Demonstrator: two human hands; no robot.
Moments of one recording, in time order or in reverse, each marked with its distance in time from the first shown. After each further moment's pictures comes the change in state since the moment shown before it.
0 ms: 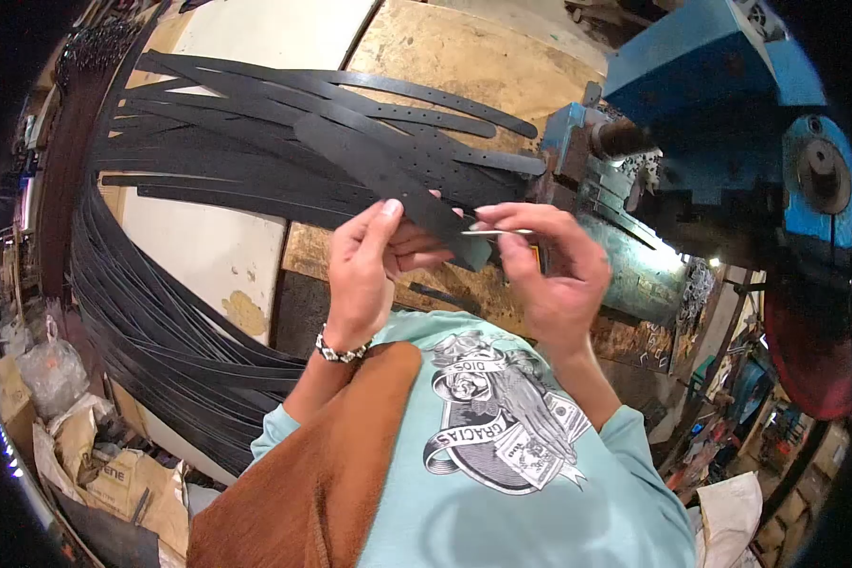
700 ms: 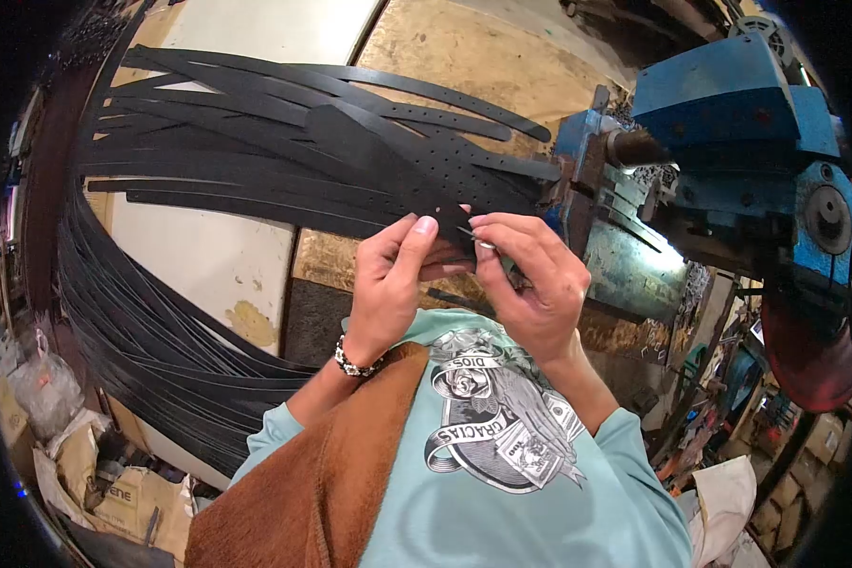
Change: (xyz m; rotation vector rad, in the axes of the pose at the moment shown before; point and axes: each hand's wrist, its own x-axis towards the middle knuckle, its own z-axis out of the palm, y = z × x) left_hand 0.002 0.007 -0.025 0.056 -0.060 -0.001; right_hand 0.011 0.007 0.050 -0.484 -0.075 -0.221
